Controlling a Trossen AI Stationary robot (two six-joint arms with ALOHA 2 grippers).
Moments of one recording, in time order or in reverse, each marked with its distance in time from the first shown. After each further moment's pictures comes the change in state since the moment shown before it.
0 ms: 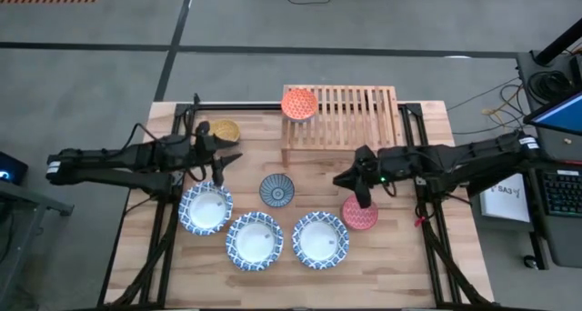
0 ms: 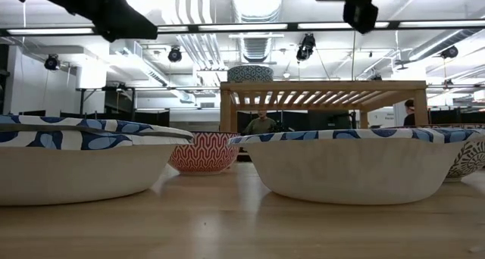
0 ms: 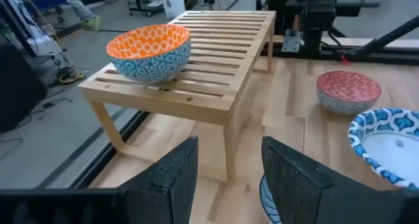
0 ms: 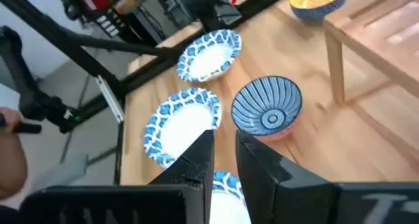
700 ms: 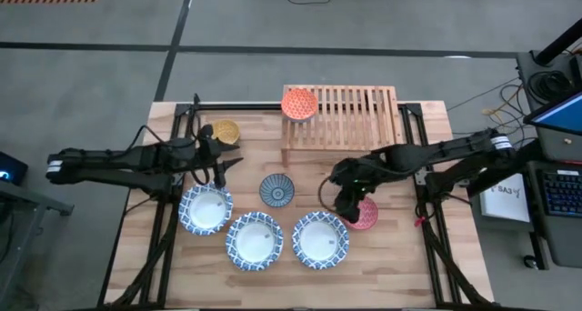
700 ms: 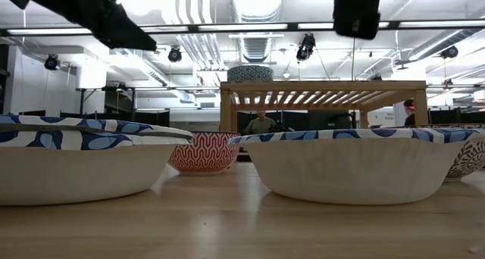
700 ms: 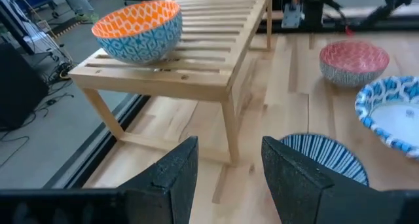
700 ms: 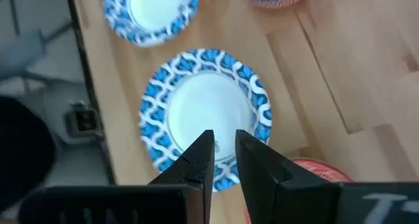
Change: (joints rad) left arm 0.000 0.022 -0.042 -0.005 0.001 0.047; right arm 0.001 0.365 0.354 -0.557 -0.256 -0.023
